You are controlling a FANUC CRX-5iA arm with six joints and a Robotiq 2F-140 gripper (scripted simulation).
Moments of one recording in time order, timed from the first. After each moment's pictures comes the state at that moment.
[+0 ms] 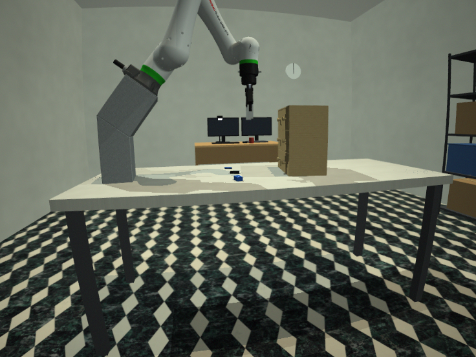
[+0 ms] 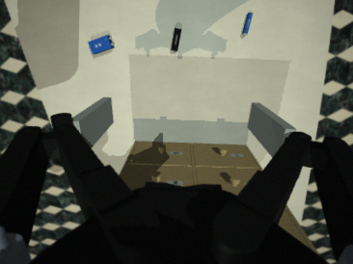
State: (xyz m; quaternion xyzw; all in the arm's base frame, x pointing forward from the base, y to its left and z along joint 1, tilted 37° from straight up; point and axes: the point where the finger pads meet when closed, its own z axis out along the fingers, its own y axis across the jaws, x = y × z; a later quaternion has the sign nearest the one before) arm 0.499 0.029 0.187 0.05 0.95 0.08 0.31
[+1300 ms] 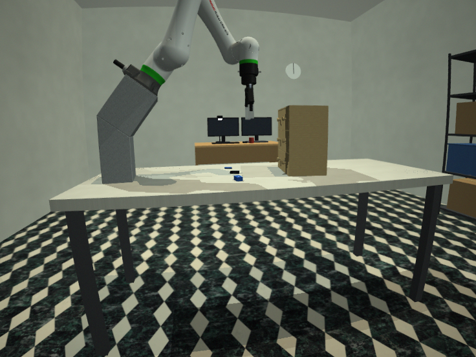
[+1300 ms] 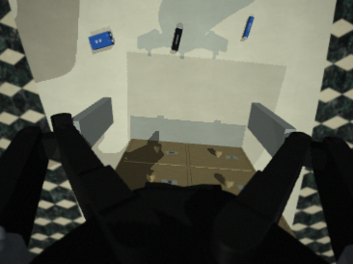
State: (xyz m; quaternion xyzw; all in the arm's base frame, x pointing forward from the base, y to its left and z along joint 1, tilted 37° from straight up) arm 0.498 0.031 0.188 0.03 0.95 0.07 0.31
